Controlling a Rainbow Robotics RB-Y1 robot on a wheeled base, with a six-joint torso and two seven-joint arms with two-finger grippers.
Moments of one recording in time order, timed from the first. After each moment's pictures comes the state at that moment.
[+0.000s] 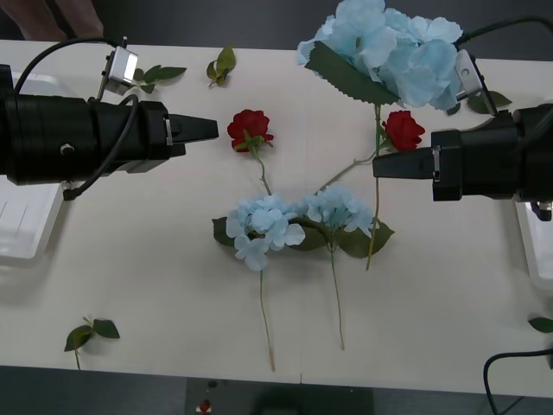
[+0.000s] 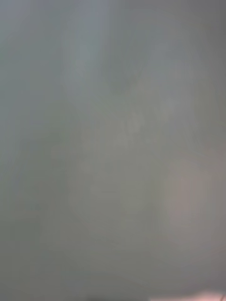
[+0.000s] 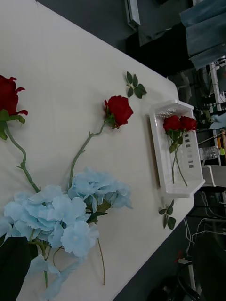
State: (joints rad) right arm -0.33 -0.42 -0.27 -2.05 -1.55 1.61 1.63; left arm -0.35 0.83 -0.12 -1.98 1.51 0.99 -1.26
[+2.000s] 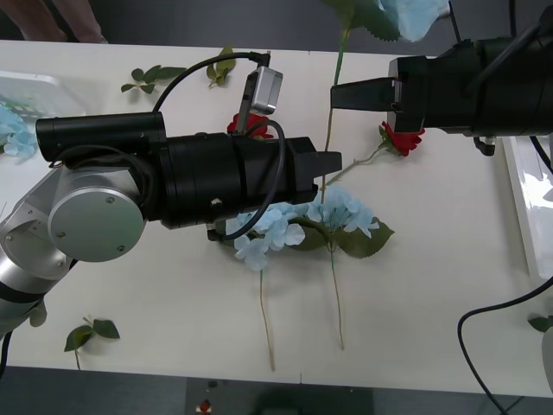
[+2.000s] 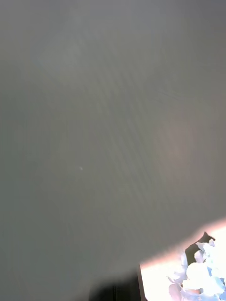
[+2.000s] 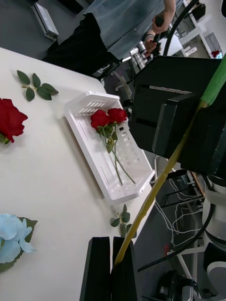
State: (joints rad) right arm -0.55 -0.42 -0.15 -1.82 -1.68 1.45 1.80; left arm -0.47 0.61 -0.52 -2.09 1.23 0.67 -1.26
